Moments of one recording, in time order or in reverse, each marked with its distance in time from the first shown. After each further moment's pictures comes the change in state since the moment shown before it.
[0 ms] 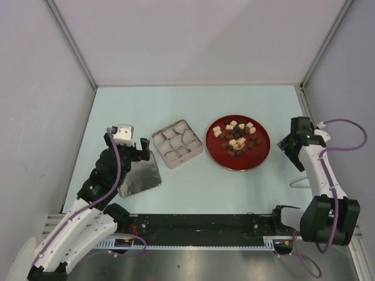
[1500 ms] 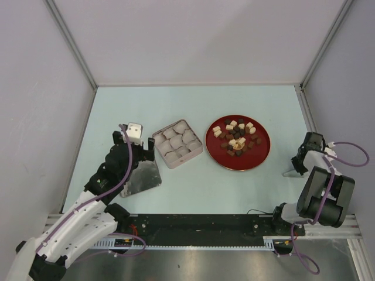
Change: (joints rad) left arm -0.032 0.094 -0.009 0.025 -0.007 0.015; right arm -0.356 0.179 -0.266 0.439 -0.116 -0.015
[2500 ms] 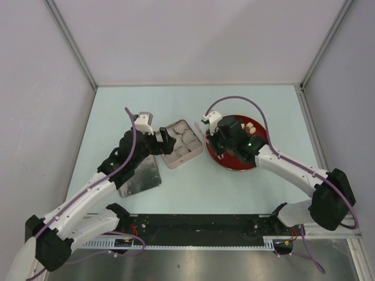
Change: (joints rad) left arm 0.002 0.243 0.103 0.054 0.266 -0.352; right arm 1.128 -0.034 0.349 0.086 -0.249 -0.767
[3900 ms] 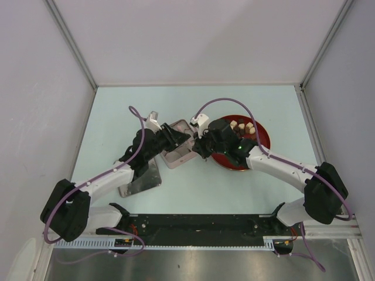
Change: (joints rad) left arm 0.033 0.337 -0.126 0.596 0.314 -0.620; right arm 0.108 0.085 0.005 0.179 -0.159 0.051
